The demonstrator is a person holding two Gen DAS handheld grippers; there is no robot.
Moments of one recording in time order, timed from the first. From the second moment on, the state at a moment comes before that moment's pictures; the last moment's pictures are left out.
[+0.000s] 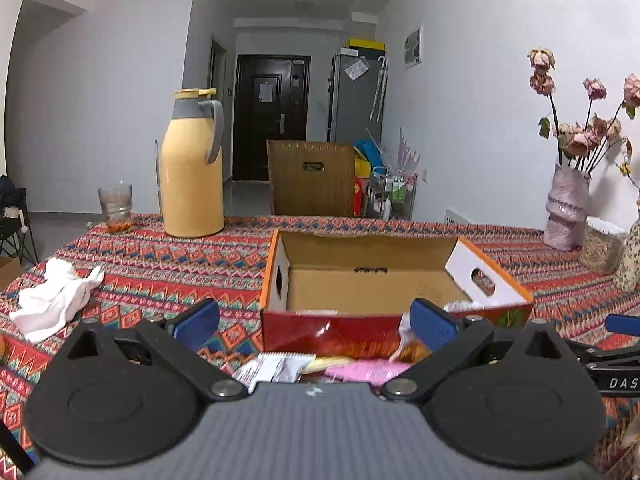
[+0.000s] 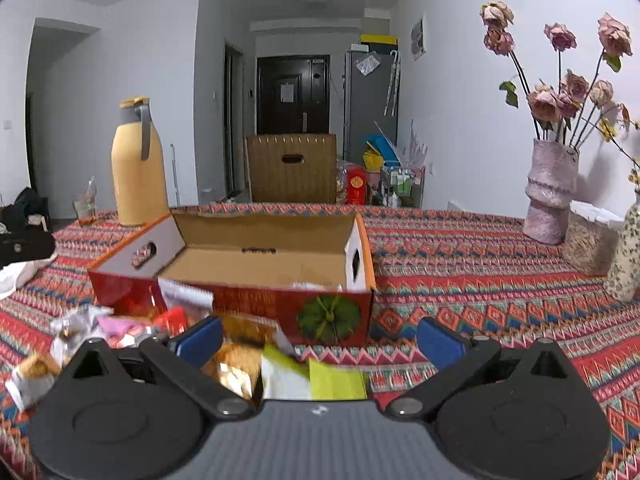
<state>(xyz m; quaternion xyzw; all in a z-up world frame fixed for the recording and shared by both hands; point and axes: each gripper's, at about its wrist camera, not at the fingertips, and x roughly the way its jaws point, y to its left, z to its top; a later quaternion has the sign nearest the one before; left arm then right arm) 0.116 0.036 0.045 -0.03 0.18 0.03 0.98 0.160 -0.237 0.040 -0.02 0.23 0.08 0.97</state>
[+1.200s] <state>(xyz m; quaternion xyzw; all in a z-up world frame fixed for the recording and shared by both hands) 0.111 0.054 -0.008 -0.05 0.26 0.03 0.97 0.175 -0.262 -0.015 0.04 0.33 0.09 0.94</state>
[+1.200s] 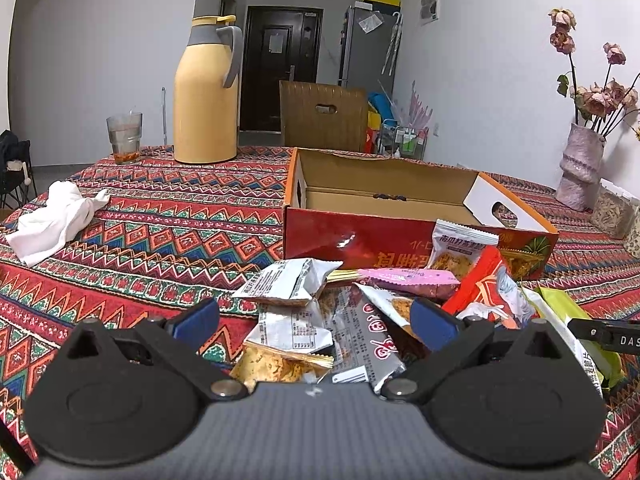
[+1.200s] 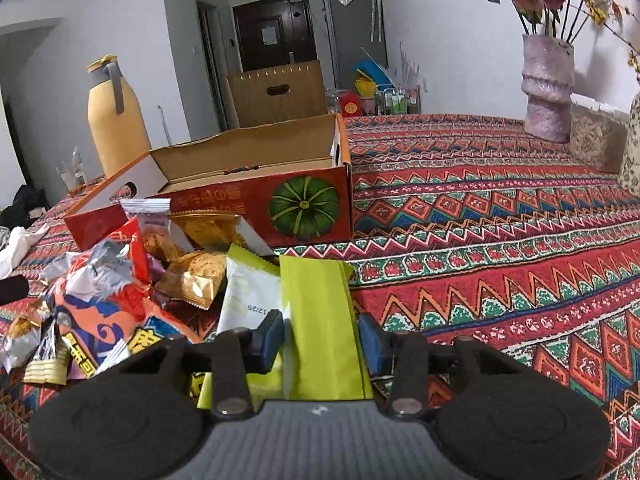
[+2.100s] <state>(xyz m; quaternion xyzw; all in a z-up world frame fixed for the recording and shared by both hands) 0.124 0.082 -0.034 -0.02 0.35 0.06 0.94 0.145 -0.273 0.008 0.04 0.25 0.06 0.96</state>
